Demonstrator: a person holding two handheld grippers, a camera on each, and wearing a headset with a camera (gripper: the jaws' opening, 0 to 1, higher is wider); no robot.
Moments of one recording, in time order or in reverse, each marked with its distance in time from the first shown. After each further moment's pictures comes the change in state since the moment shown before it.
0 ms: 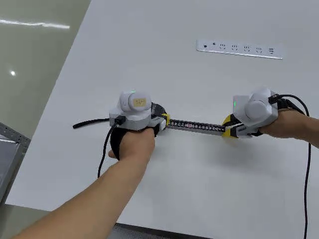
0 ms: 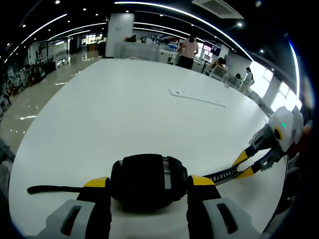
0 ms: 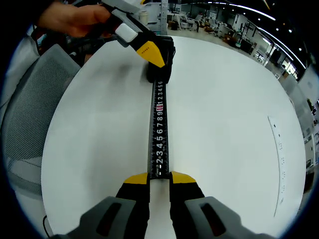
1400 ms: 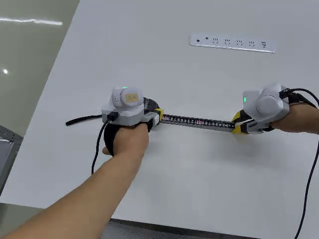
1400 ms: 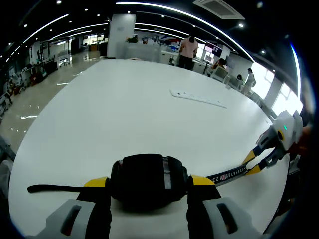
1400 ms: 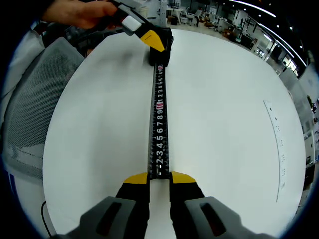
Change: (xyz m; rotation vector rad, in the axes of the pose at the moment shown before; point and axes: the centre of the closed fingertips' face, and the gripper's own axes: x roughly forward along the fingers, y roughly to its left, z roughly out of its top) left arm -0.003 0.003 -0.001 -0.008 -0.008 0.012; right arm -0.020 0.004 -0.037 0.010 0.044 0.004
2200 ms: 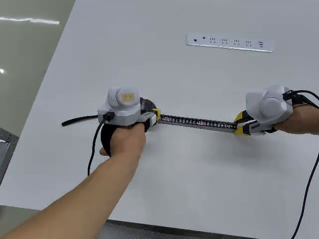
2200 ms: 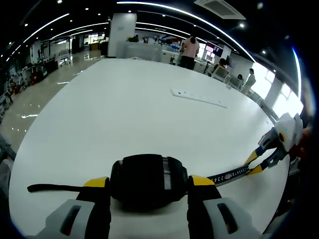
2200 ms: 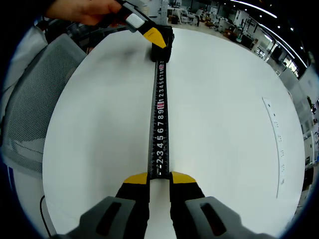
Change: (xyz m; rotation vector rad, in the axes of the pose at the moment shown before) left arm 0.001 0.002 0.000 -0.004 0.008 0.005; right arm -0.005 0.001 -0.013 -0.007 0.012 -0.002
